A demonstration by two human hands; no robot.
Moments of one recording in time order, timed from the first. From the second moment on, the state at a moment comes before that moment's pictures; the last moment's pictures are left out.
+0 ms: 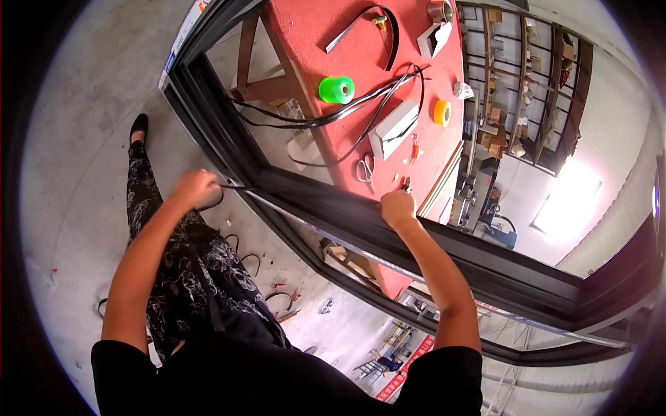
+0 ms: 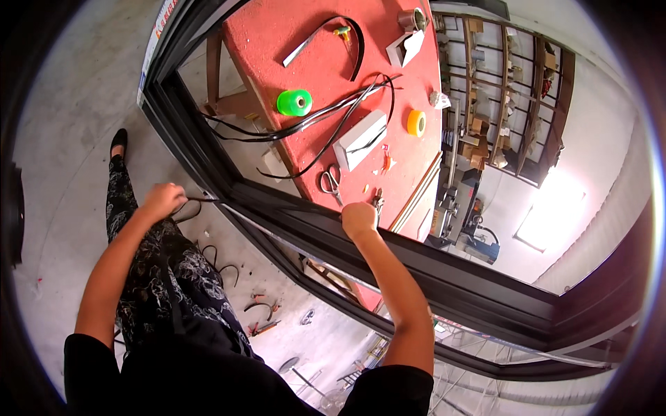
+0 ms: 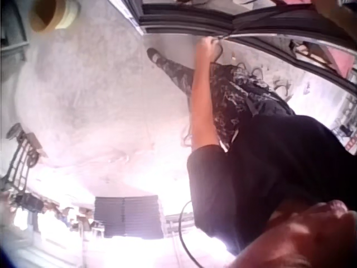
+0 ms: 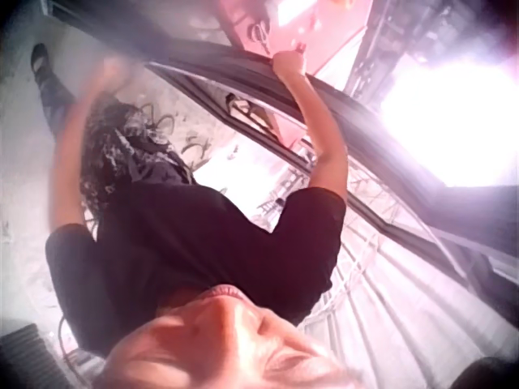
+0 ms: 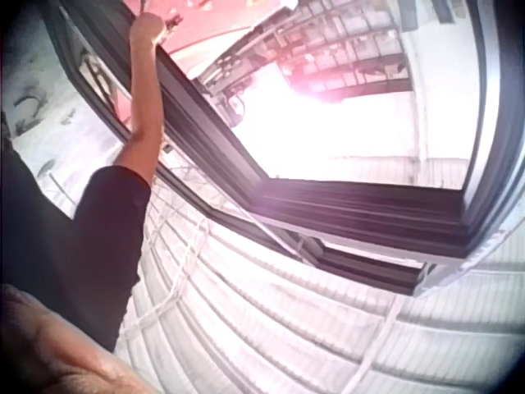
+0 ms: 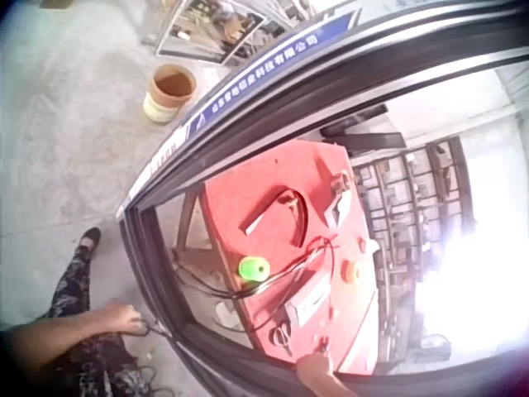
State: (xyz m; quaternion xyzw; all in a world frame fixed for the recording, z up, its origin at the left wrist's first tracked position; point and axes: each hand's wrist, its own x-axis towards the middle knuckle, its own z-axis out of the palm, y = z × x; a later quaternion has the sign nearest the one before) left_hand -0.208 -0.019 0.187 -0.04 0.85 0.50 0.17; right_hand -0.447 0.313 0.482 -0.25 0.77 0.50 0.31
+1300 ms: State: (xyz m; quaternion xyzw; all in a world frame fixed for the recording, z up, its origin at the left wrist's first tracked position) left_hand -0.159 -0.041 0.194 -0.24 0.82 0.51 0.07; right_hand -0.437 0.326 0.364 -0.23 0.80 0.47 0.30
